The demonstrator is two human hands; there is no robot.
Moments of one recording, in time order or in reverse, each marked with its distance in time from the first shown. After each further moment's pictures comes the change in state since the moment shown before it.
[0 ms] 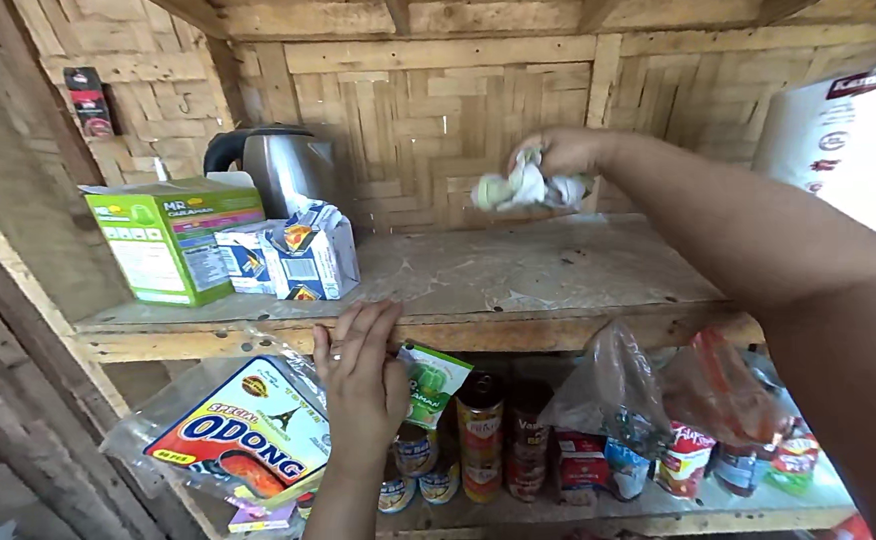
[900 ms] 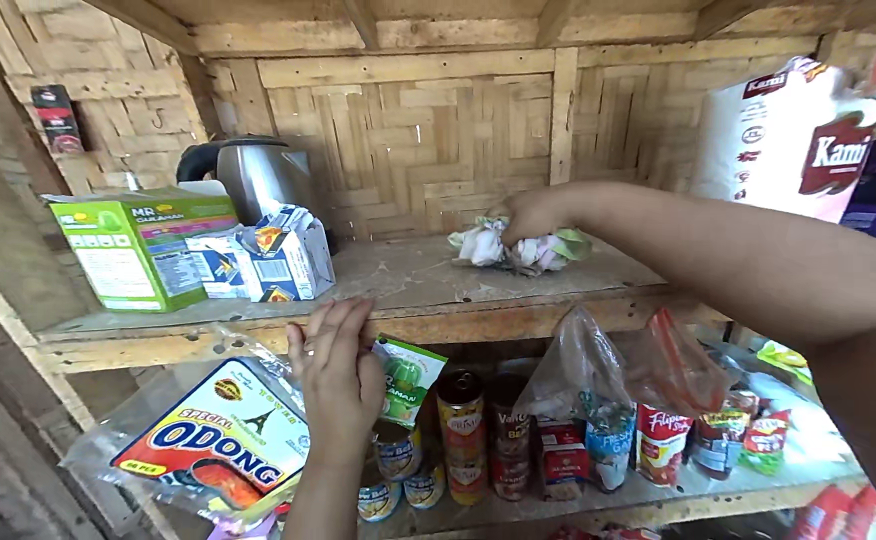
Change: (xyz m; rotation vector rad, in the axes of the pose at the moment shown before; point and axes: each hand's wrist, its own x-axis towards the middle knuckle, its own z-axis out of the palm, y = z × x) left_hand 0.001 0.001 0.003 -0.017 0.045 0.014; right_hand -0.057 -0.054 0.053 -0.231 -0.194 0.299
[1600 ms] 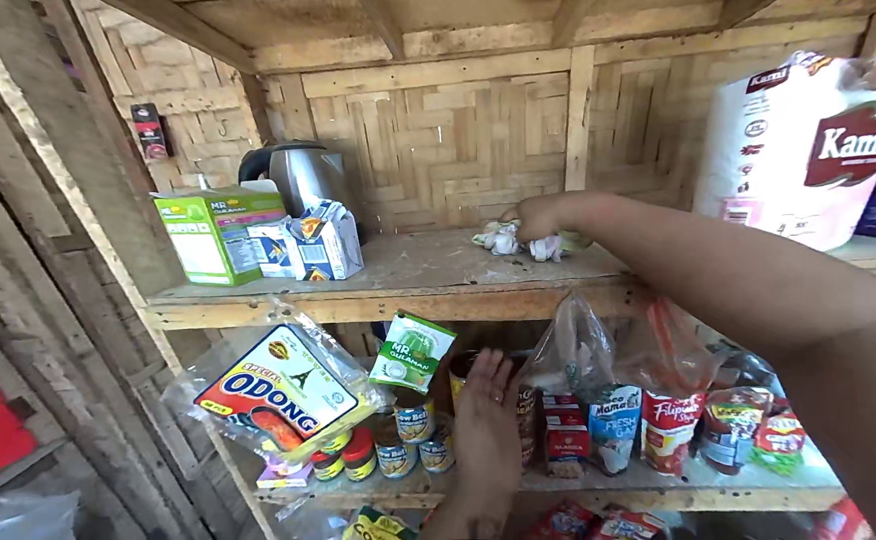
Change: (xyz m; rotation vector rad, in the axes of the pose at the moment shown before) left_hand -0.068 0.167 0.025 -1.500 -0.043 -1.196; right_hand 0.012 0.017 0.013 -0.151 -0.021 -0.002
